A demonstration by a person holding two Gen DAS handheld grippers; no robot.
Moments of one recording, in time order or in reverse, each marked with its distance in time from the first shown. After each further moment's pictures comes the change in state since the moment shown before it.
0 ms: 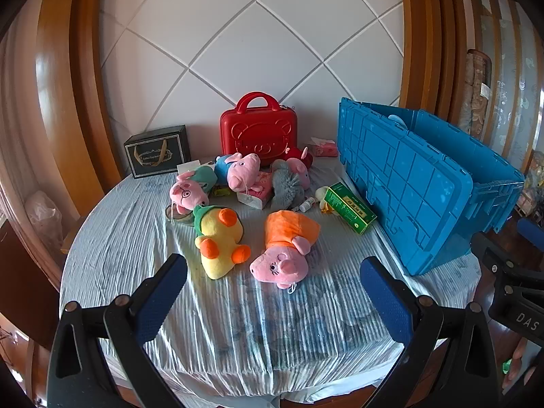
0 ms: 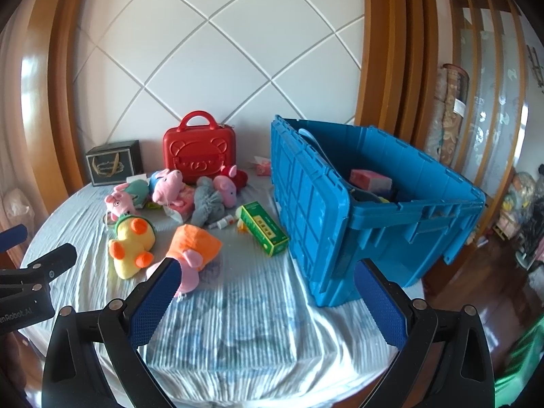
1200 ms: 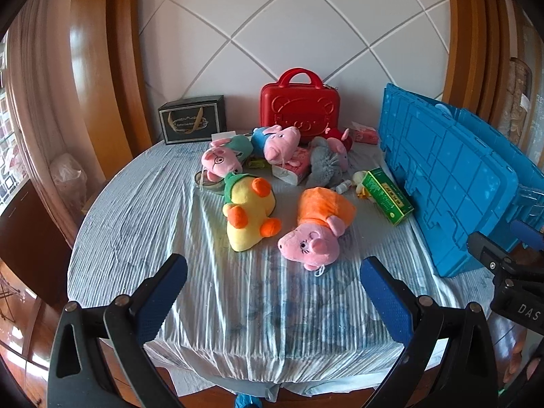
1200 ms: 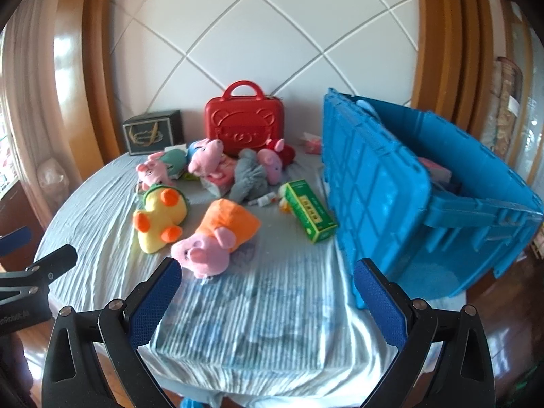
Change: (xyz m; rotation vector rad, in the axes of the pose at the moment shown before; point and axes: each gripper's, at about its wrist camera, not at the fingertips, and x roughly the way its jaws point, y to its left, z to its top) left arm 0.033 0.027 -0.029 -0.137 0.078 0.153; right arm 0.070 0.018 -0.008 -0.098 0.095 0.224
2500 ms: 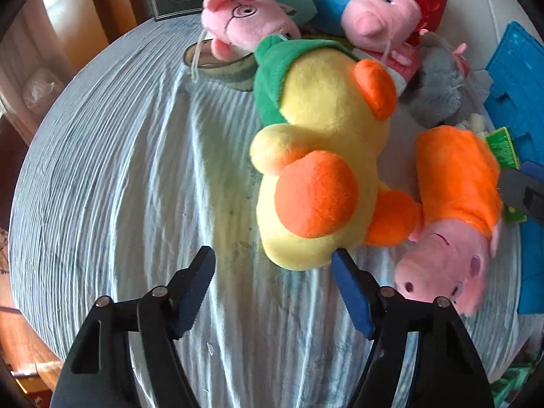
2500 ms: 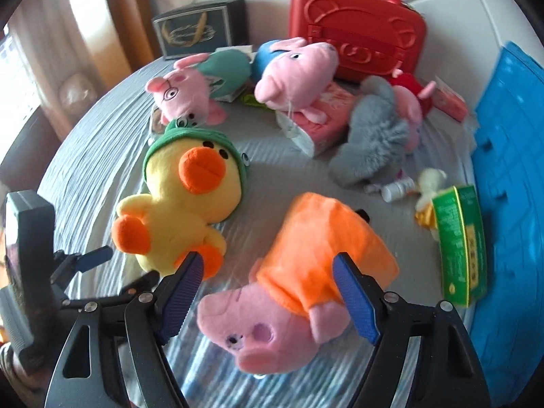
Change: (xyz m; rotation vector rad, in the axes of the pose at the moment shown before) left arm 0.313 0.078 0.001 -0.142 0.475 0.073; right arm 0.305 0.122 0.070 -0.225 0.414 0.259
